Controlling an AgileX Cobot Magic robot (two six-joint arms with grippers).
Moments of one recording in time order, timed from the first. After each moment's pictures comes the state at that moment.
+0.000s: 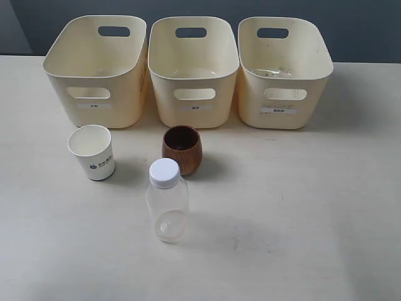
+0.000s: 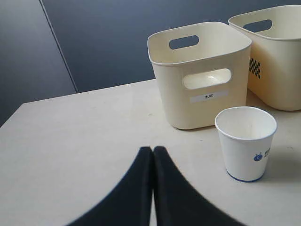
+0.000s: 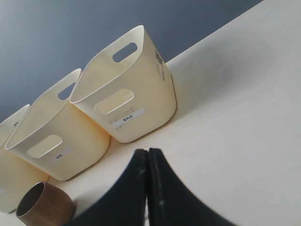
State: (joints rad) left arm -0.04 0.00 0.00 0.04 0.23 0.12; right arm 0.14 0.00 0.00 -0.18 0.30 0.81
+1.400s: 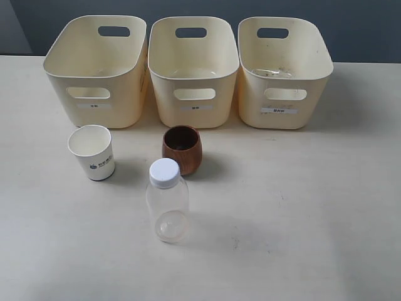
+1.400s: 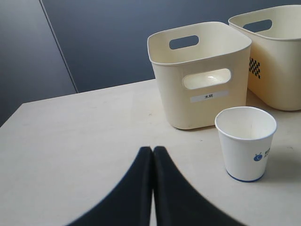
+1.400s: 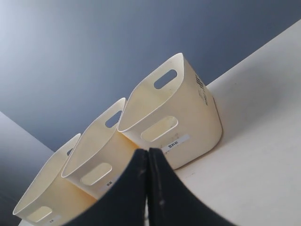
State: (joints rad) left arm -0.04 0.00 0.00 0.04 0.23 0.12; right arm 0.14 0.00 0.00 -0.07 0.14 0.81
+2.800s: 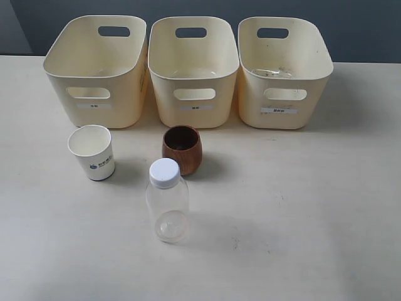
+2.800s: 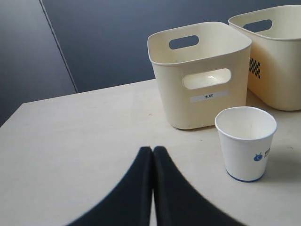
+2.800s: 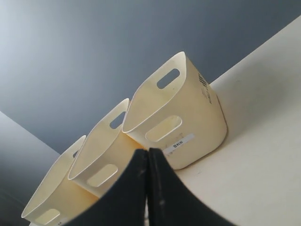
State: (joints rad) left arm -0.04 0.00 0.00 0.04 0.23 0.12; right arm 0.14 0.00 0.00 -0.04 0.13 0.81
